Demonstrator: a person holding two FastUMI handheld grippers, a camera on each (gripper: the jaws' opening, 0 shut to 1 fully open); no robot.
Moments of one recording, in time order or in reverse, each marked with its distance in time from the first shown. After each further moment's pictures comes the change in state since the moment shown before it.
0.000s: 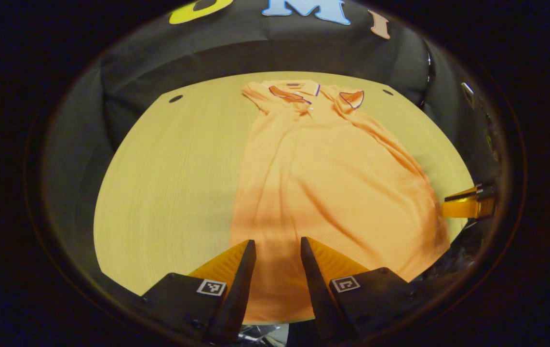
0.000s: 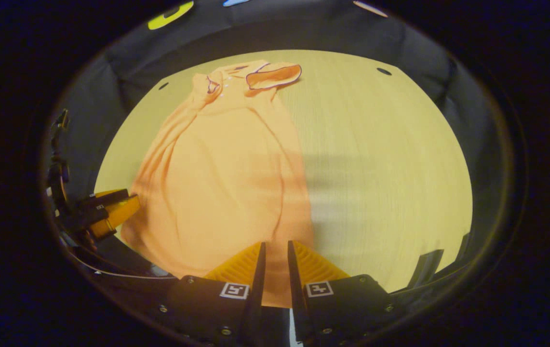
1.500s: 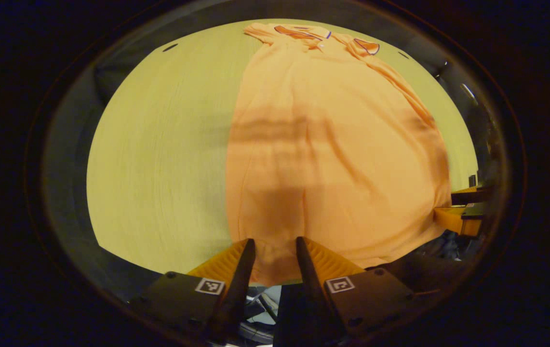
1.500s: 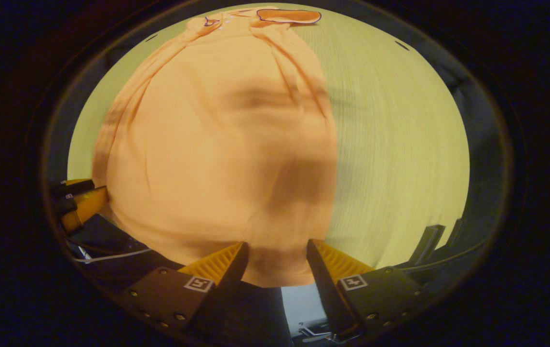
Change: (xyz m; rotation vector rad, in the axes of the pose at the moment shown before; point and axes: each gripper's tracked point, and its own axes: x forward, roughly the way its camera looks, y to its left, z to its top) left arm -0.006 0.001 -0.060 -0.043 0.381 0.010; right arm 0.015 0.010 -0.053 -0.030 0.365 -0.126
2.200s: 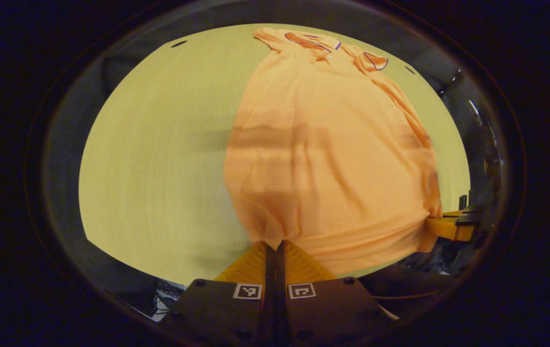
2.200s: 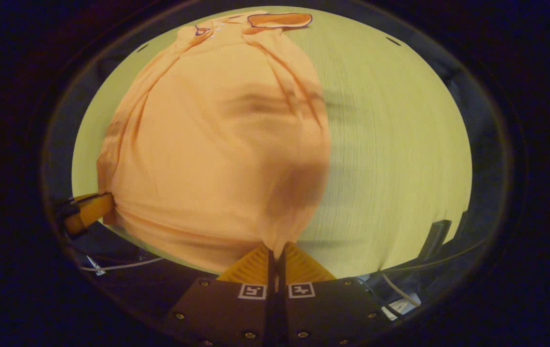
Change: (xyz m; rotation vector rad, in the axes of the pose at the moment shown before) left arm 0.000 -0.006 0.014 -0.100 -0.021 -0.061; right arm -0.005 0.008 0.014 0.082 -0.048 0.036
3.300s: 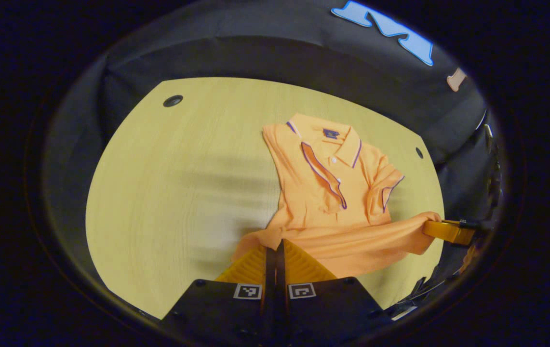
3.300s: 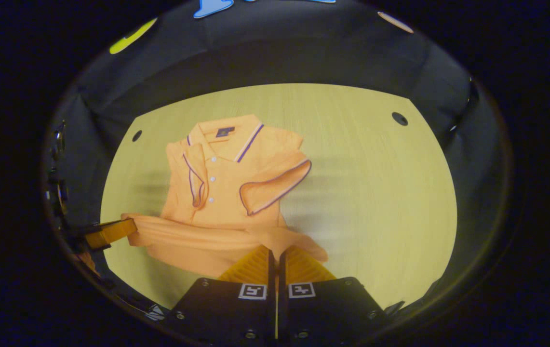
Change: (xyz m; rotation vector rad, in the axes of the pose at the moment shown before) left arm -0.034 0.008 0.308 -0.081 -0.289 -0.090; right arm -0.106 -0.009 0.294 0.048 -0.393 0.071
